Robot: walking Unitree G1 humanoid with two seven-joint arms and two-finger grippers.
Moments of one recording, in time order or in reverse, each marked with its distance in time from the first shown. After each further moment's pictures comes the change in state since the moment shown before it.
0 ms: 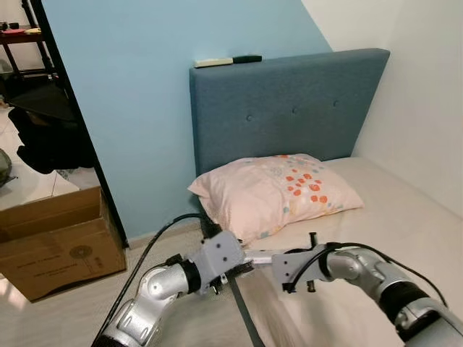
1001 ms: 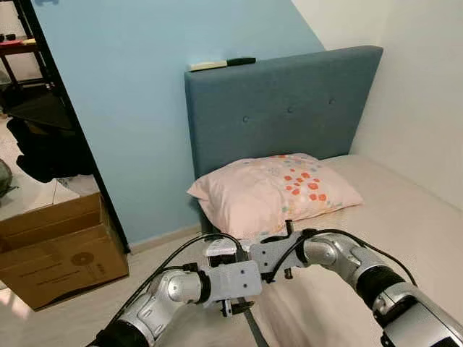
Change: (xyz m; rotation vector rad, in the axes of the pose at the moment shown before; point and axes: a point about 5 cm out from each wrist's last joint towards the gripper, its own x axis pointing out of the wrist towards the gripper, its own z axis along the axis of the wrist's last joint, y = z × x) left arm 0.010 -0.011 -0.028 0.165 0.218 -0.182; right arm 0.009 -0.031 0.036 -0.082 -0.120 -0.030
